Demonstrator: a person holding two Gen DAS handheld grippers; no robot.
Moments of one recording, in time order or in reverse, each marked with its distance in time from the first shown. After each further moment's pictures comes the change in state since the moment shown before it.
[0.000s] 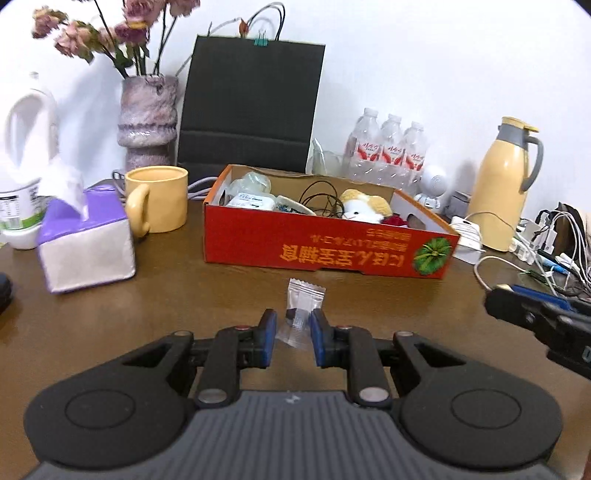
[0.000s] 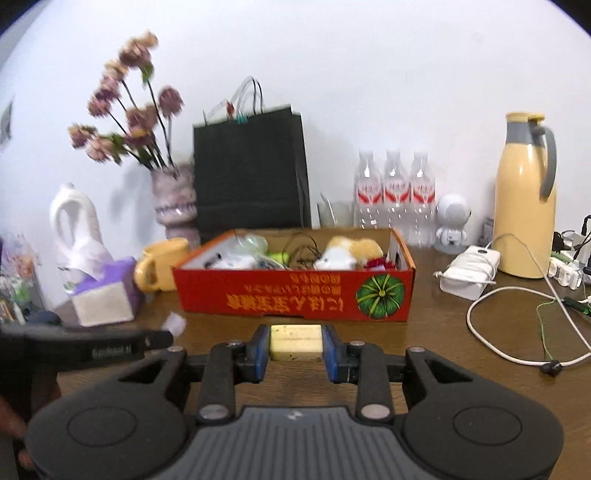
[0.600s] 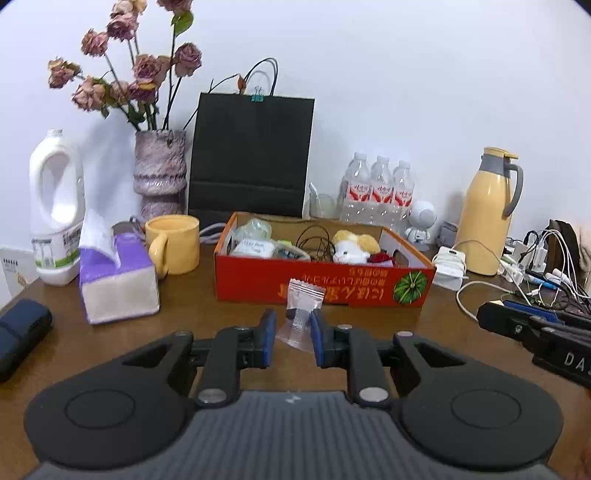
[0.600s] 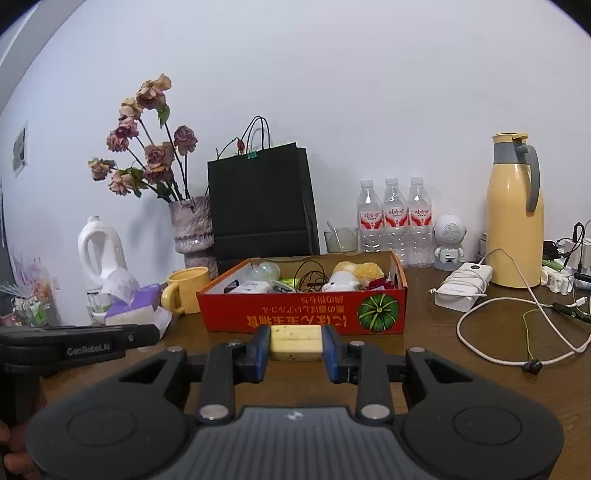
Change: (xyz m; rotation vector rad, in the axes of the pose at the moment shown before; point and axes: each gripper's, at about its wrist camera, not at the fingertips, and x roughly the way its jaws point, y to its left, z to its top) left arm -0.053 -0.014 0.020 0.040 -0.114 0.023; right arm -0.052 -0.008 0.006 0.027 -0.075 0.035
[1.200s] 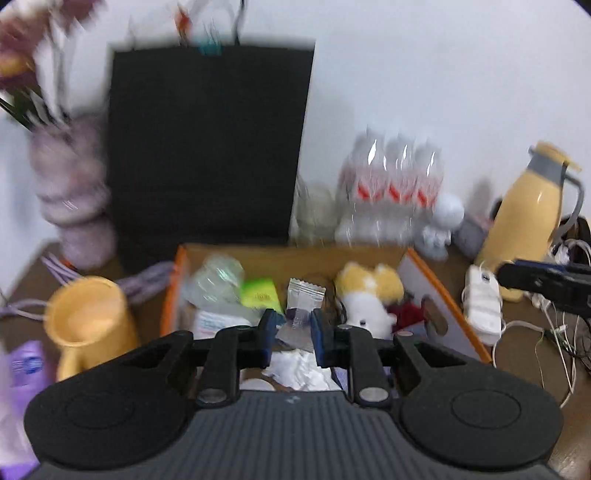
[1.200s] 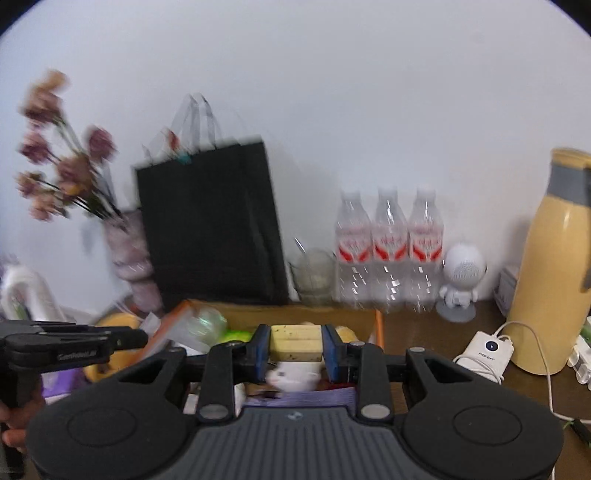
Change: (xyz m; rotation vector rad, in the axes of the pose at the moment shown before) left arm 0.235 0.015 0.150 0.023 0.306 -0.106; right arm 0.203 -0.091 0.165 0.001 0.208 -0.017
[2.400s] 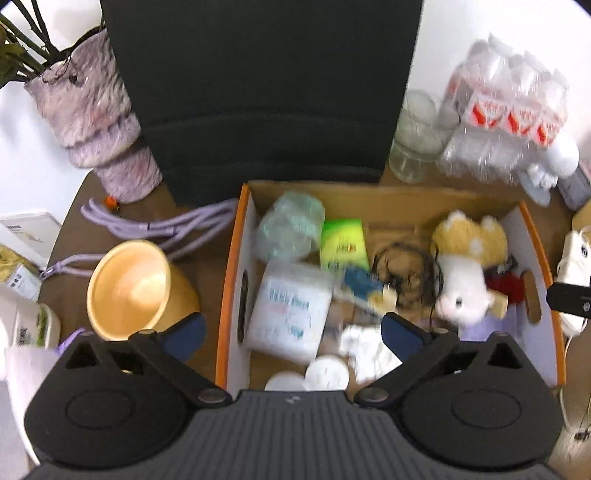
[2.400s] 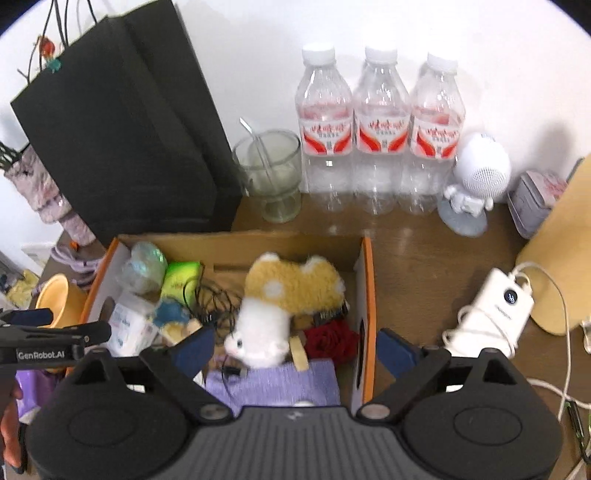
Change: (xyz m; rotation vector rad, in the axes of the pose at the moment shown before) left arm 0.068 0.030 0.066 -0.049 0.437 0.268; right arm 0.132 -0.013 0.060 0.118 0.550 -0.091
